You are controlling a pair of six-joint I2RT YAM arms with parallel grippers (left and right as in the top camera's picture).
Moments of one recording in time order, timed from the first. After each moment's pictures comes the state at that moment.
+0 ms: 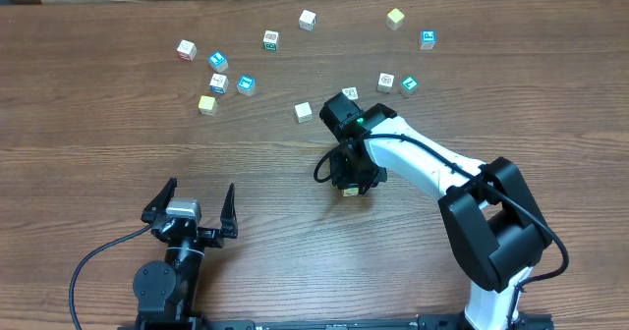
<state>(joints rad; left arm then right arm) -0.01 0.02 0.01 -0.07 0.10 -0.02 0.60 1.97 1.34 -0.92 -0.07 0.51</state>
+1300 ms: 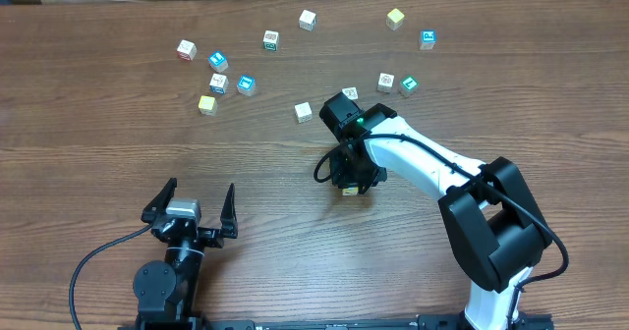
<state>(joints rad) -0.01 0.02 0.01 -0.07 0.10 -0.02 0.60 1.97 1.34 -0.92 -0.07 0.51</state>
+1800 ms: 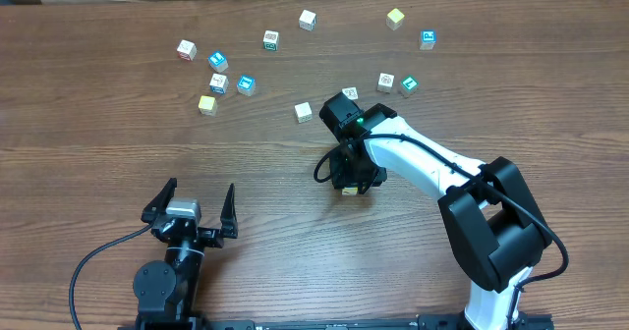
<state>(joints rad) -0.01 0.02 0.01 -0.07 0.10 -0.02 0.60 1.97 1.34 -0.92 -0.07 0.51</state>
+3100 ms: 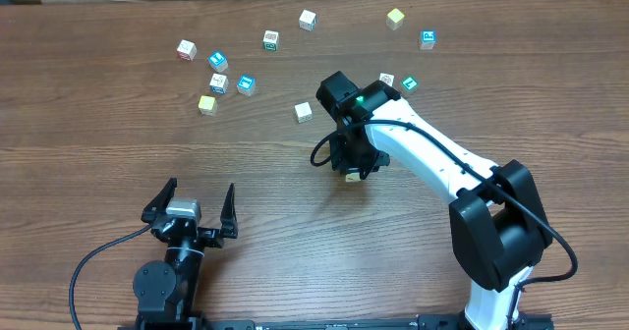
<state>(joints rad) -0.01 0.02 0.01 -0.07 0.10 -0.02 0.59 1.97 1.53 -1.13 -0.01 0.51</state>
